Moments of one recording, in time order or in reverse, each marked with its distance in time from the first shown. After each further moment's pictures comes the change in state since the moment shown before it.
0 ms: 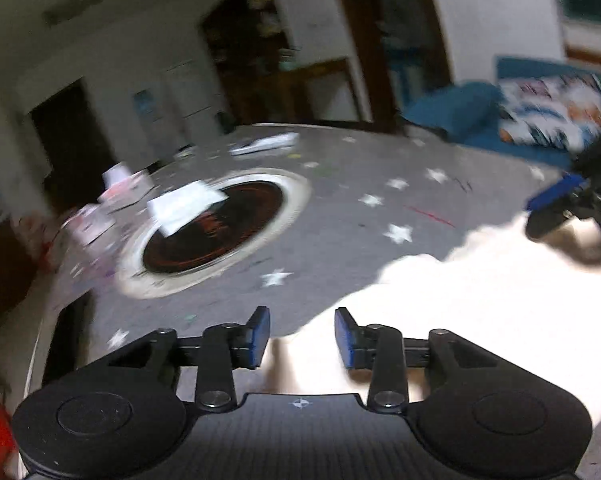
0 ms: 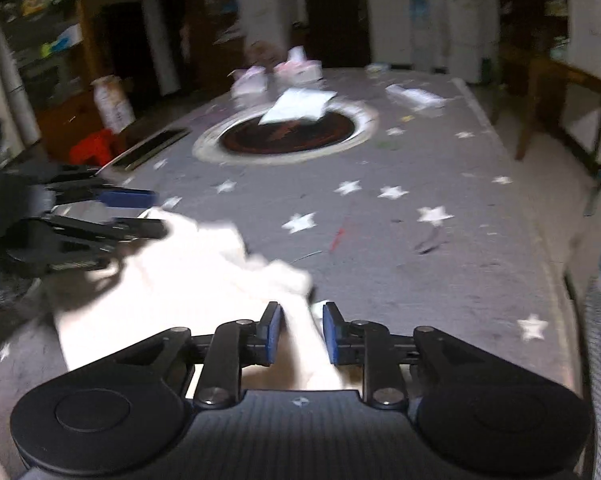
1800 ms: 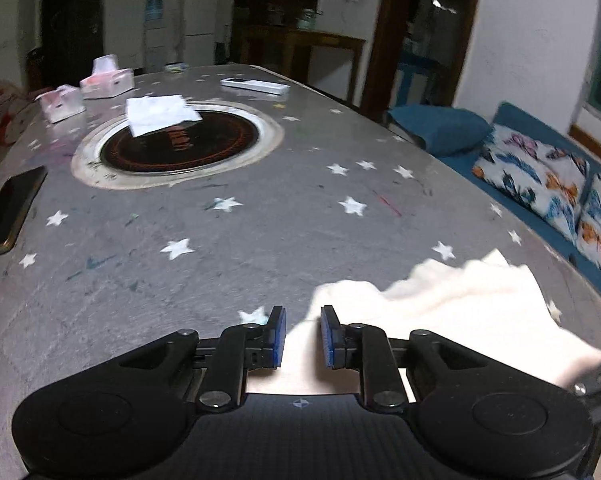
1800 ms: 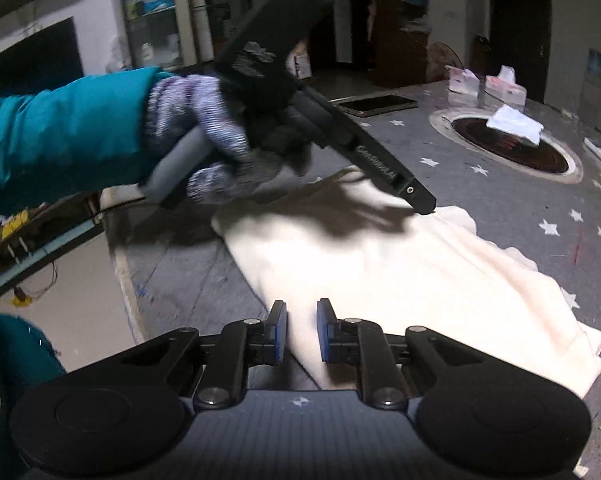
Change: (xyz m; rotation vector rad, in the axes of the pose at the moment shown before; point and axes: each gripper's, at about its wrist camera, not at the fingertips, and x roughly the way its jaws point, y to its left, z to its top) left arm 0.000 0.005 -0.013 -0.328 0.136 -0.206; right arm -0.040 0.136 -0.065 -0.437 0.079 0.392
